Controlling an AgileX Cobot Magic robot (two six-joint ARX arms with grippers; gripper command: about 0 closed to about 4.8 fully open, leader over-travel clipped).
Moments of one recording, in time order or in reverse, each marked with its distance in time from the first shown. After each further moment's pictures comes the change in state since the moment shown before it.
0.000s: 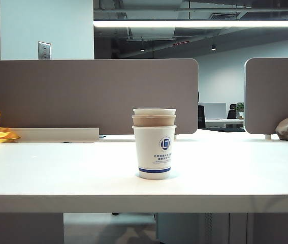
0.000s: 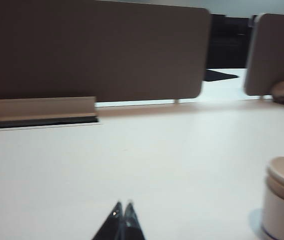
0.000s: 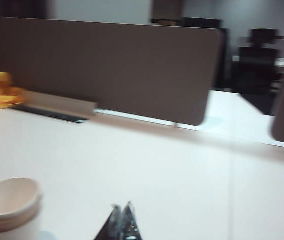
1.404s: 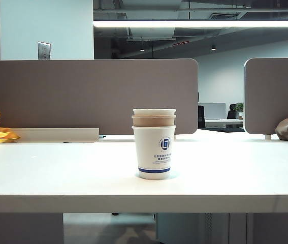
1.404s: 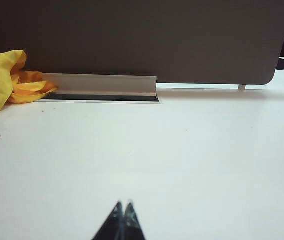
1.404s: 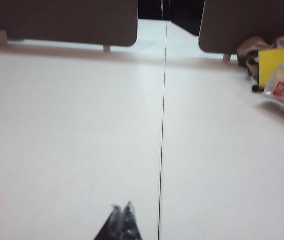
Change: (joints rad) left arm 0.216 -0.072 -0.103 -0.018 0.001 0.000; right arm -0.248 -0.259 -0.232 -0.237 0.001 0.000
